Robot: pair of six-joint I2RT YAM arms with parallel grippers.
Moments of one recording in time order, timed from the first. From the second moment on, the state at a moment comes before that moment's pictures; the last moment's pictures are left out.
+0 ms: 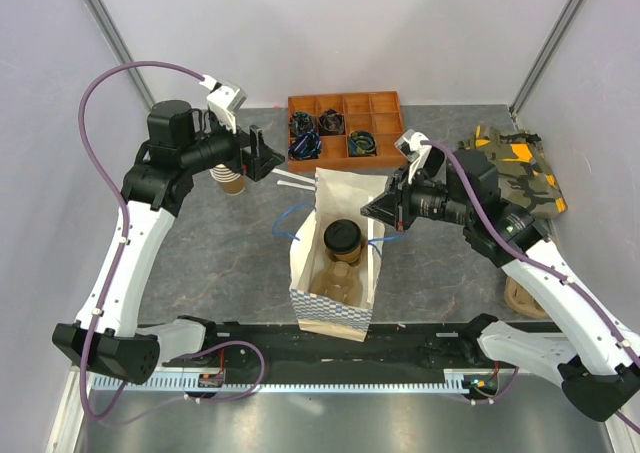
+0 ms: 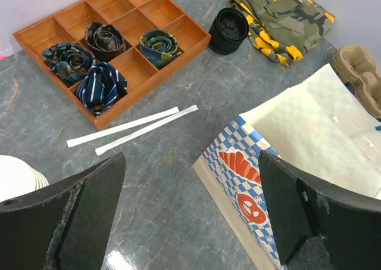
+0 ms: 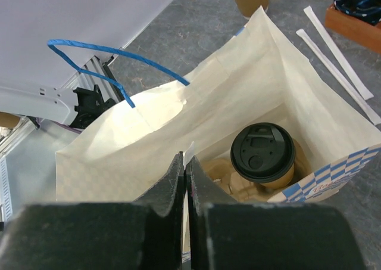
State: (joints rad) left arm -0.22 1.21 1.43 -0.58 0.56 0.02; right arm 0.60 1.01 1.19 -0.51 -0.49 0.28
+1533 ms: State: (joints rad) left arm 0.07 1.64 2.09 -0.99 0.74 0.04; right arm 0.34 1.22 1.61 -0.52 0.07 0.06
